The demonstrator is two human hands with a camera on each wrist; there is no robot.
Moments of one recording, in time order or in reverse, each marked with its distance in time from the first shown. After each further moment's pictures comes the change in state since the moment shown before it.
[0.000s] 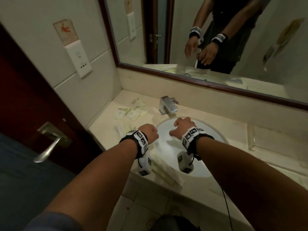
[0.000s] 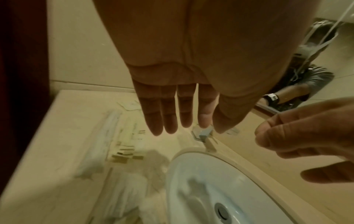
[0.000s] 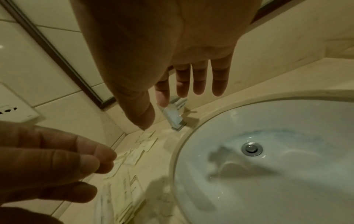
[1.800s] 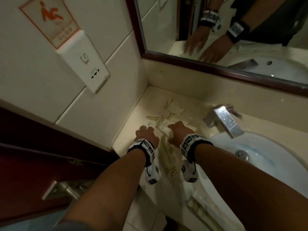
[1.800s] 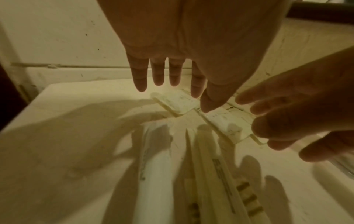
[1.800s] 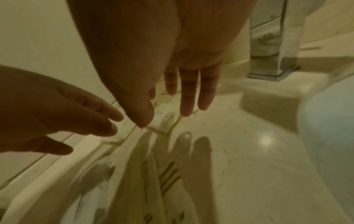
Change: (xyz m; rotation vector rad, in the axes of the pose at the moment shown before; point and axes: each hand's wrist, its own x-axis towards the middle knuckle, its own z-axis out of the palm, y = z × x) left_hand 0.191 -0.182 -0.057 0.173 0.009 -0.373; right_hand 0.221 -0.185 0.088 -0.075 -0.334 -0.263
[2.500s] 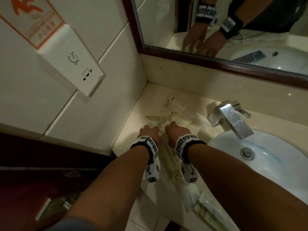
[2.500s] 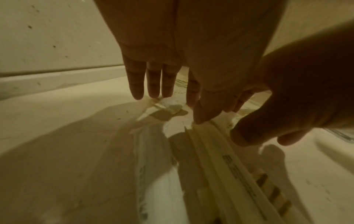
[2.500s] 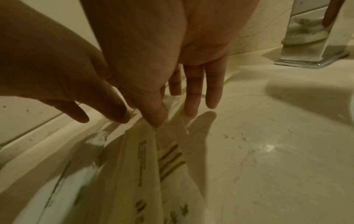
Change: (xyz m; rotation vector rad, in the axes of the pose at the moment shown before) left_hand 0.034 0.007 0.000 0.109 -0.124 0.091; right_hand 0.028 -0.020 0.013 -0.173 0.010 -0.055
